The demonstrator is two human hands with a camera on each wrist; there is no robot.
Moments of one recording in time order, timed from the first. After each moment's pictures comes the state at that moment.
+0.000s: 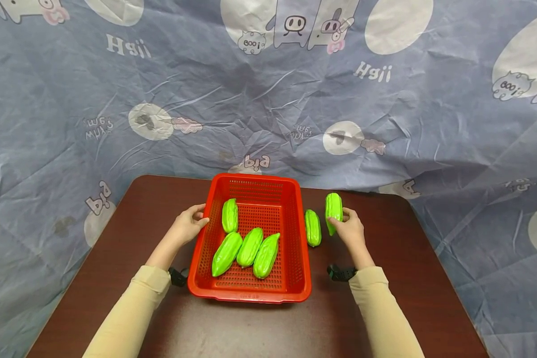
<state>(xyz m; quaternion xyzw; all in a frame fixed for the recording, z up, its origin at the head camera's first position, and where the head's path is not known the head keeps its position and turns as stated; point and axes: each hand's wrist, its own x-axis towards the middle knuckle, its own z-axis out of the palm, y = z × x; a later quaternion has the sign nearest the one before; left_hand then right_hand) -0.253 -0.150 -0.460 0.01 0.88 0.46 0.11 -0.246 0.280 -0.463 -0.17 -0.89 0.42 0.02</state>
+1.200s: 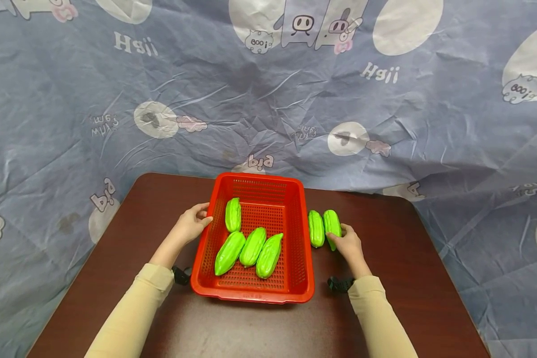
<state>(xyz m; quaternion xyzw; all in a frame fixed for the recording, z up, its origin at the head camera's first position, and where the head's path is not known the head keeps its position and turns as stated) -0.255 -0.152 -0.464 0.01 0.88 0.47 0.10 -0.239 0.284 -0.509 -0.17 -0.91 0.38 -0.02</state>
